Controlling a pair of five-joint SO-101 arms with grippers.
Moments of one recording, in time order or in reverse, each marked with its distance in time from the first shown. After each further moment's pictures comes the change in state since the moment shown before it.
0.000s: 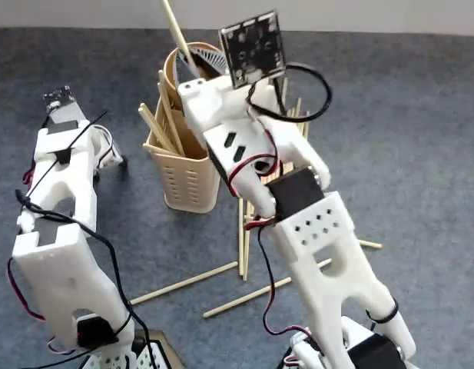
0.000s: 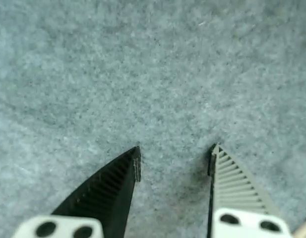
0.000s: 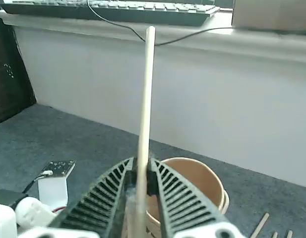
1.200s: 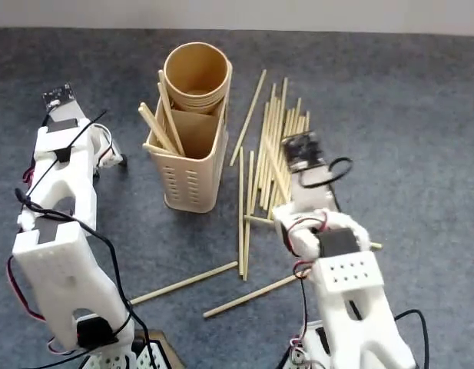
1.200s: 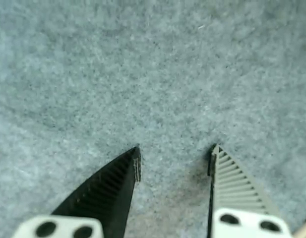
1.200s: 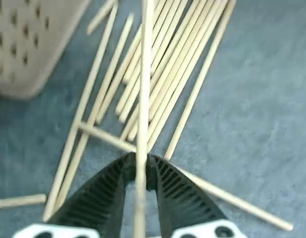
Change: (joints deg) left arm 0.0 0.6 -1.0 0.4 0.0; right arm 18.7 -20.5 47.3 24.1 8.7
